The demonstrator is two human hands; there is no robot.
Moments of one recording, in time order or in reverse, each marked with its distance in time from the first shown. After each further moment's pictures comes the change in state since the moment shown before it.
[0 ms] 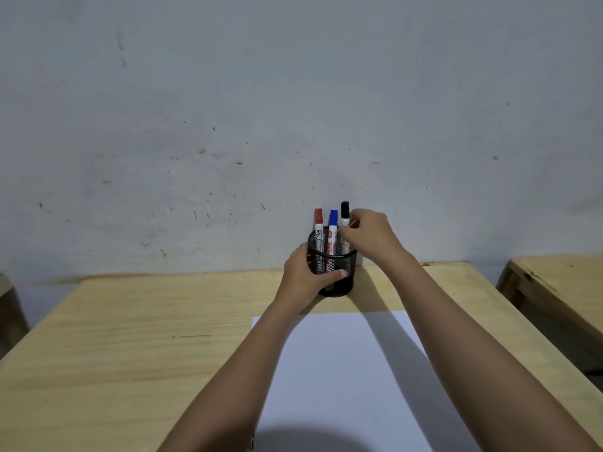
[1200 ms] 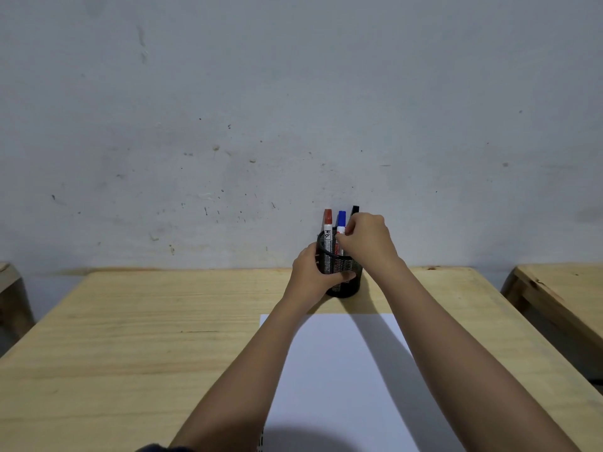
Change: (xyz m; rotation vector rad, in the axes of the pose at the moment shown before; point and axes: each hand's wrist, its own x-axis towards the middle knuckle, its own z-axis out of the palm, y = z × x) left_hand 0.003 -0.003 0.001 -0.022 -0.006 -0.029; right_hand -0.006 -0.015 0.021 -0.179 0.110 -0.015
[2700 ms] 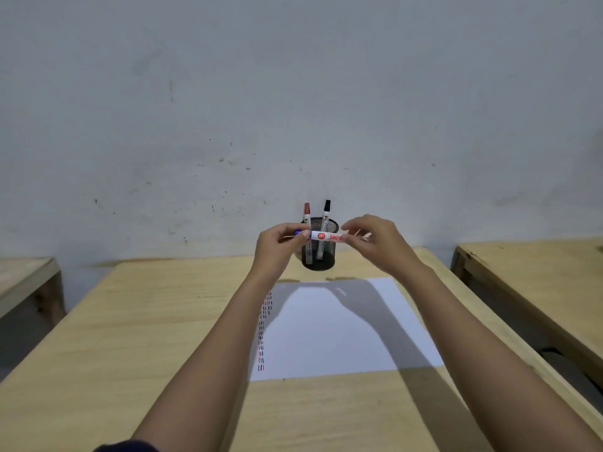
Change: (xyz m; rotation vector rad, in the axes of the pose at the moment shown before) left_hand -0.107 0.094 -0.044 -0.222 0.054 0.110; right_hand -0.115 0.023 -0.091 0.106 0.008 -0.315
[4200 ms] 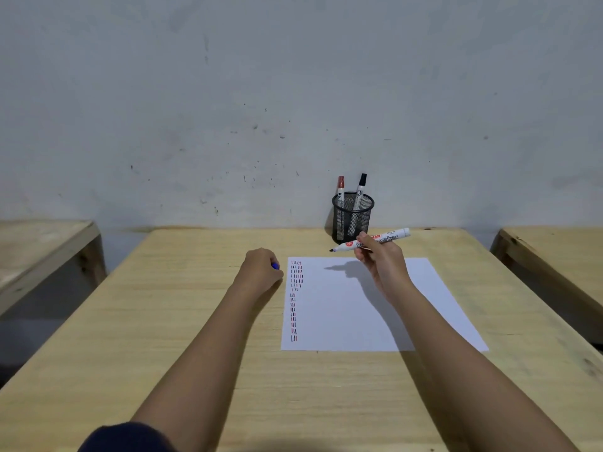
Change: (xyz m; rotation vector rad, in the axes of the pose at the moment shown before) left_hand -0.029 -0.065 -0.084 0.862 -0.017 -0.320; right_hand -0.033 -0.011 0.087 1.218 0.132 0.596
